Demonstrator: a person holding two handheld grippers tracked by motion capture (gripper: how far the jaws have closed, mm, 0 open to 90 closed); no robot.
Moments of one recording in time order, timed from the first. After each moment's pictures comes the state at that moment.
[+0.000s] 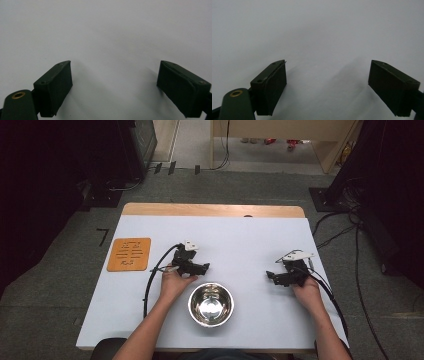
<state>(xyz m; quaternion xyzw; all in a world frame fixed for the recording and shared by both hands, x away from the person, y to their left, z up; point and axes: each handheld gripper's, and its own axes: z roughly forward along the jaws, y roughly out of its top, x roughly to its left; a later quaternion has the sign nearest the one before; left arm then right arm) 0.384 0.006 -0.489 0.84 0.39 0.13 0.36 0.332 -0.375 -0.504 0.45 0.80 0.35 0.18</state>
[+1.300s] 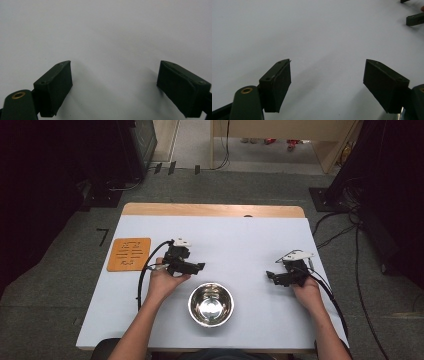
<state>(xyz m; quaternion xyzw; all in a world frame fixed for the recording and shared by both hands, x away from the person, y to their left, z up) 0.368 0.030 -0.442 0.84 0.38 0.06 0.38 0.332 -0.375 -0.503 0.45 0.80 0.35 0.18</state>
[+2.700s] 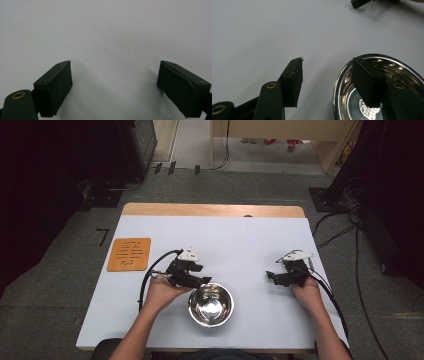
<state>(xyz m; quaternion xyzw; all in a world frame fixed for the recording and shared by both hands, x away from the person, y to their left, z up) 0.326 0.014 -0.431 0.88 0.26 0.03 0.39 0.332 -0.375 -0.504 0.45 0.80 0.35 0.18</state>
